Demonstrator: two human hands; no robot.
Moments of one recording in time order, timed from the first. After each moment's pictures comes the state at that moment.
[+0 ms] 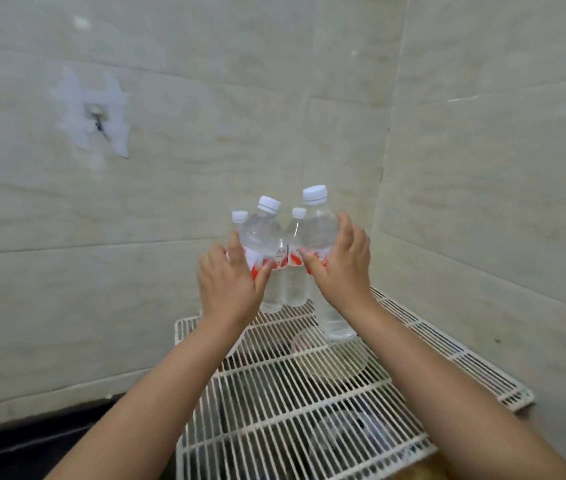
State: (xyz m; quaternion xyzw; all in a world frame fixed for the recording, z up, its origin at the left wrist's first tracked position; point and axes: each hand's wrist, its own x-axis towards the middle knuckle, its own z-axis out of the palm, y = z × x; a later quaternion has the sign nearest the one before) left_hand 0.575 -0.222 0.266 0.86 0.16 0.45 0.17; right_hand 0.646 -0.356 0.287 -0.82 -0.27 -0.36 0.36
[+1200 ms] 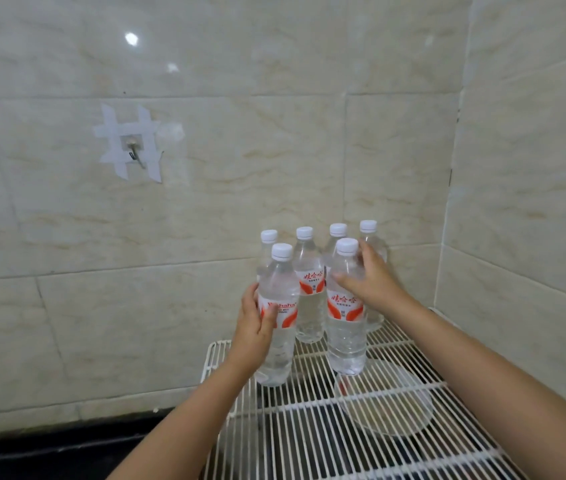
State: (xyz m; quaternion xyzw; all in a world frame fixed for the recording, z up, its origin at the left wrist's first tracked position) left_hand 0.631 -0.195 0.212 0.80 0.12 0.36 0.46; right_hand 0.762 -0.344 0.280 -0.78 -0.39 -0.06 0.48
